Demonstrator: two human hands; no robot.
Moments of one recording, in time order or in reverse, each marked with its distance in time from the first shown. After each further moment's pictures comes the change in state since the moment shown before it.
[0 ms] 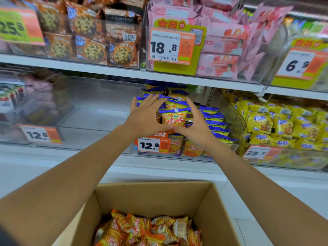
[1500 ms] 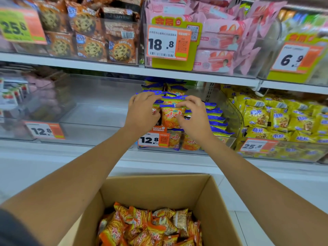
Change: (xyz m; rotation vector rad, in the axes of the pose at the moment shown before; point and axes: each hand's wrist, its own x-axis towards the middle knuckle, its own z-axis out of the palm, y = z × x) left_hand -0.010 0.005 0.003 -0.046 0.272 -0.022; right_hand -0.006 -0.012 0.003 -0.238 0.241 -0.193
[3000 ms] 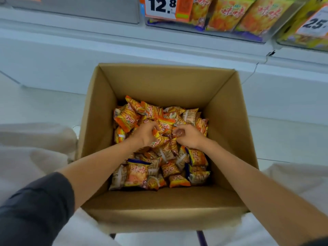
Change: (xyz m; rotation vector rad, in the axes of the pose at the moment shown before) left_hand -0.352 -0.025 0.119 -0.207 -1.020 -0.600; right_hand -0.312 0.096 0.095 0.048 -1.089 0.652
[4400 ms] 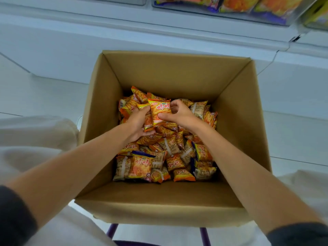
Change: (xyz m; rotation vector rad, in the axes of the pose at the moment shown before) left_hand -0.023 0.001 -0.035 -1.173 0.050 -0.494; right_hand 0.030 -0.043 0.004 0.407 0.041 -0.049
